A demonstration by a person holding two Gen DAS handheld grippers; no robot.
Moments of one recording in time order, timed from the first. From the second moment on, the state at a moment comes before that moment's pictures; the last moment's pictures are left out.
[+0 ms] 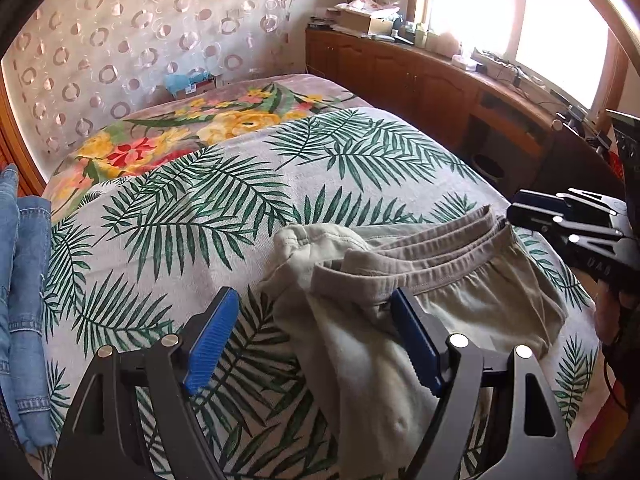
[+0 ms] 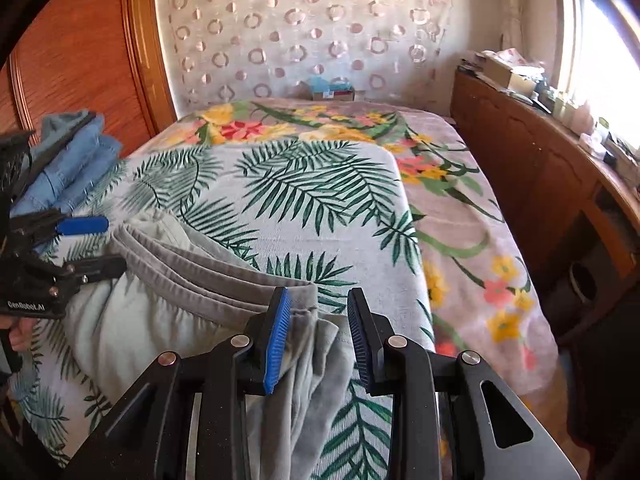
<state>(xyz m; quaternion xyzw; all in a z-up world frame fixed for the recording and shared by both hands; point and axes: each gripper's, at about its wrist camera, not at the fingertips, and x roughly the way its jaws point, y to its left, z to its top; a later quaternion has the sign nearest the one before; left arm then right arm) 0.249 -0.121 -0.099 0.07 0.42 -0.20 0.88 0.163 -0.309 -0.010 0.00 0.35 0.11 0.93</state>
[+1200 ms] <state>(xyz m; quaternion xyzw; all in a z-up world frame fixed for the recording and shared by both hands) 0.175 -0.103 -0.094 0.06 0.40 -0.23 0.88 0.127 -0.329 -0.001 0.02 0.35 0.13 0.93</state>
